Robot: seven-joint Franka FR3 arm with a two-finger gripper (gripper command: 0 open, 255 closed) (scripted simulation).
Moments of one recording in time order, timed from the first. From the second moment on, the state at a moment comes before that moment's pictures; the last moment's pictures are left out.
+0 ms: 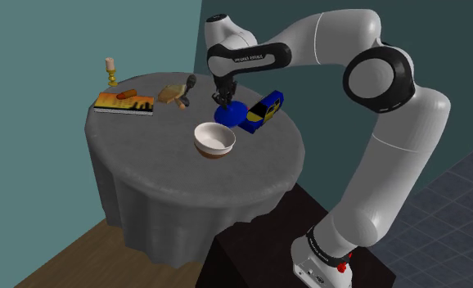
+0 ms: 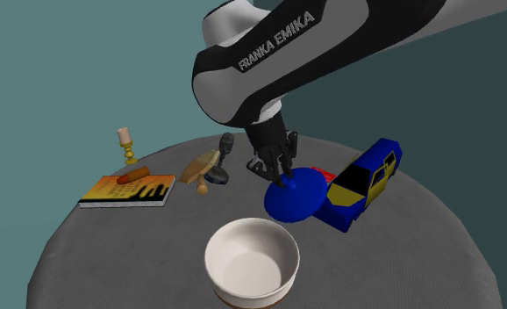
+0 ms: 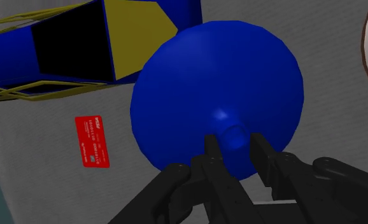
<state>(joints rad) 0.01 0.29 0.11 -1.72 -0.41 1.89 0.02</state>
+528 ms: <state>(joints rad) 0.02 0.27 0.12 -1.65 -0.40 1.80 -0.01</state>
